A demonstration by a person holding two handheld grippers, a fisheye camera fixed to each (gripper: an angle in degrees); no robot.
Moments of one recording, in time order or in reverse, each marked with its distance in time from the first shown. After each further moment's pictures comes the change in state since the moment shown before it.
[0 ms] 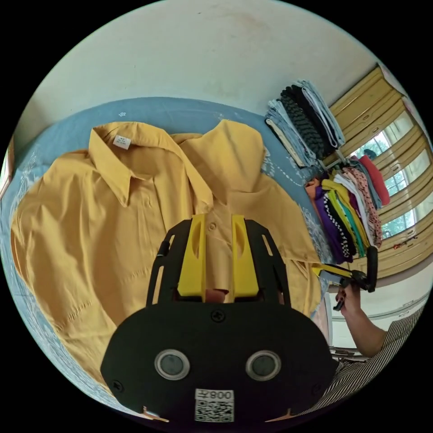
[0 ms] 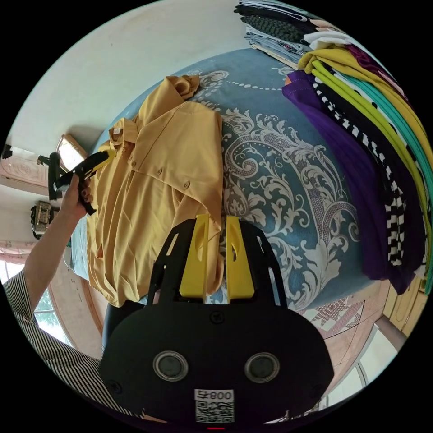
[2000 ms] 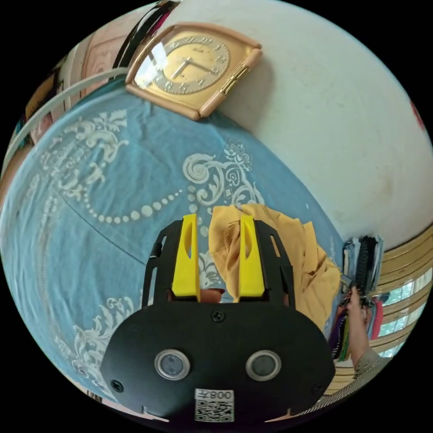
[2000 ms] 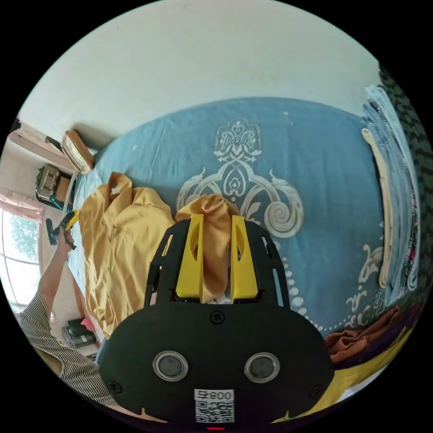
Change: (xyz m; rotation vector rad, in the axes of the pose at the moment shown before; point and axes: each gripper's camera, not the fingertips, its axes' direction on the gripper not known) left arm -0.466 0.095 -0.045 0.383 -0.080 -0.696; right arm -0.002 -0.515 0.460 -0.073 -0.038 -0.341
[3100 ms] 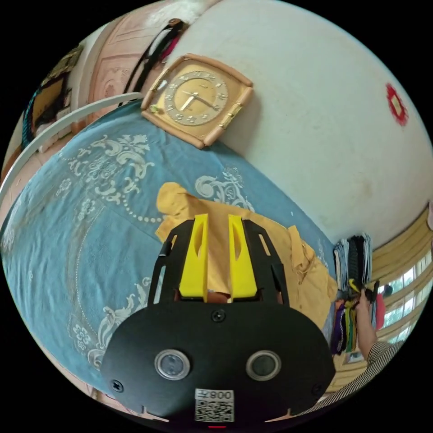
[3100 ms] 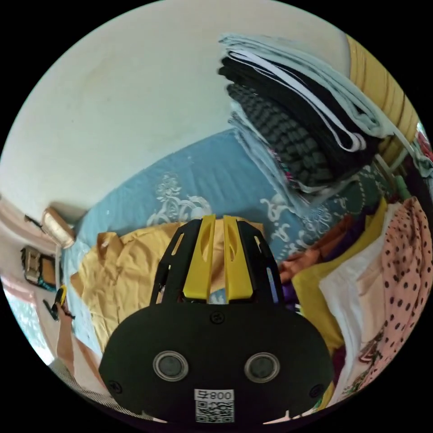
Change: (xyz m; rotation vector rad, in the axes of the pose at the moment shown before) left arm -0.104 0.078 -0.035 0.120 0.007 0.131; right arm 0.006 0.021 -0.030 0.369 0.076 0.329
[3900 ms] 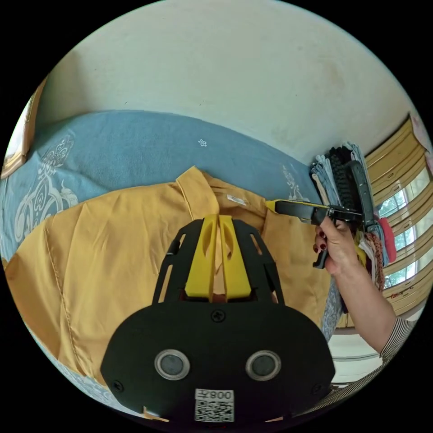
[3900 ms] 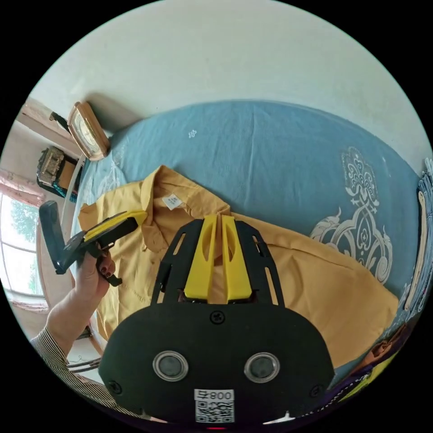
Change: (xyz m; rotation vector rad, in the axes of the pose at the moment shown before) left arm 0.173 0.030 0.195 -0.294 0.168 0.347; right arm -0.250 -0.009 0.181 -0.303 -0.153 -0.400
